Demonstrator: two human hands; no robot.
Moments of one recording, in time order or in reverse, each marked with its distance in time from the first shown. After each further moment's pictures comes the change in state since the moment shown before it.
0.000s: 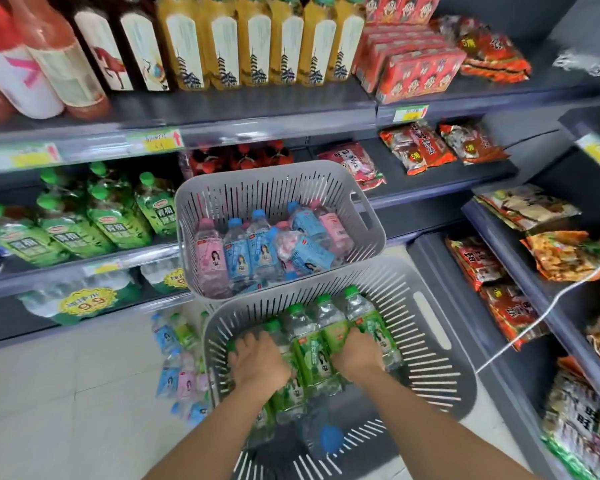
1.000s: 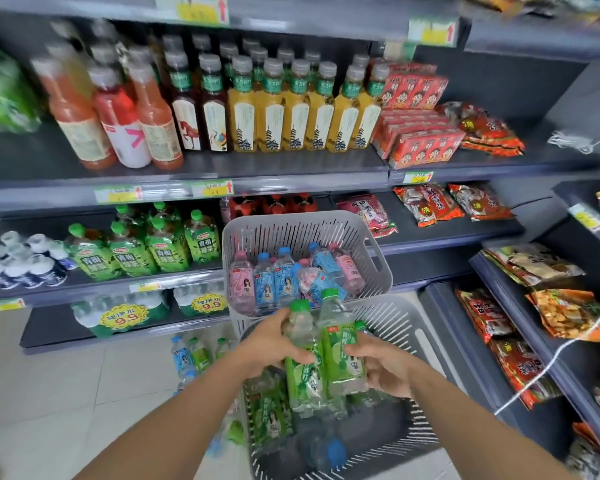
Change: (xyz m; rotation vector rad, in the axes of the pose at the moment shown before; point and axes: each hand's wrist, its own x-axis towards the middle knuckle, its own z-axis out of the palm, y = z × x) left_hand -0.060 -0.018 -0.113 -0.980 -0.238 0.258; right_hand -0.051 0.013 -0.094 1.058 -0.780 -0.311
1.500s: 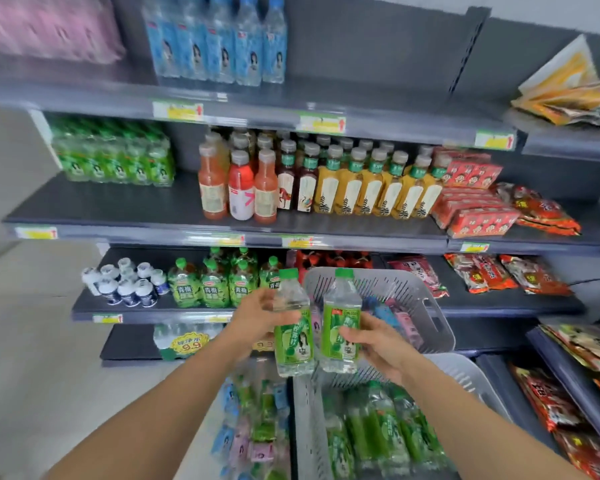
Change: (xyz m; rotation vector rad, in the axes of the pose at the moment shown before) left_hand -0.116 0.028 -0.158 -0.284 0.371 0.214; right_hand 0.003 -0.093 0.169 -0.155 0.043 -0.324
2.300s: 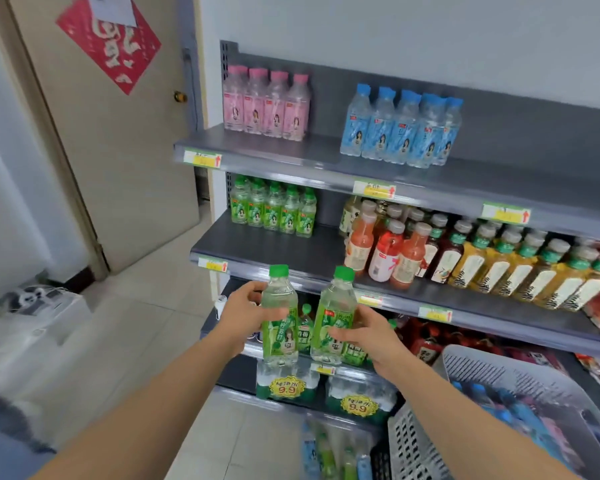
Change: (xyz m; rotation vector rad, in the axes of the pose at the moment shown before) left_hand -0.051 0.025 -0.318 -0.081 0.400 0.195; right_hand 0.091 -0.082 0.315 -0.298 -0.051 -0.256
